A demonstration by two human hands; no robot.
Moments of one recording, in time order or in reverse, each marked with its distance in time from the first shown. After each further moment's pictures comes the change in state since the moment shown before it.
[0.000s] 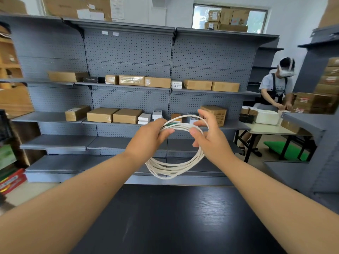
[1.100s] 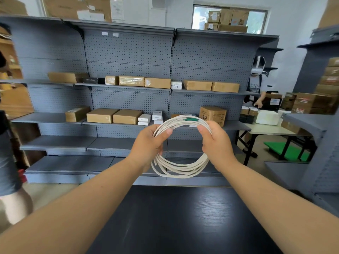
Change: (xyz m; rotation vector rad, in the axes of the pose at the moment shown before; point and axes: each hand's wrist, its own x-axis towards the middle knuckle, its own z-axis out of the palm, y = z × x) left_hand -0.007 0.005 0.016 -0.800 0.019 -0.403; right_hand 0.004 0.016 0.004 -0.052 0.156 0.053
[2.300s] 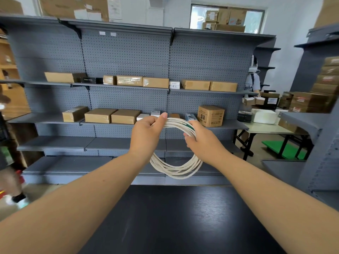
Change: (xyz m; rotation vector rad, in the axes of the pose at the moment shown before) left_hand 0.001 0.022 0.004 0.250 0.234 0.154; right_hand 0.001 -0.022 0.002 -0.364 -0.337 -0.043
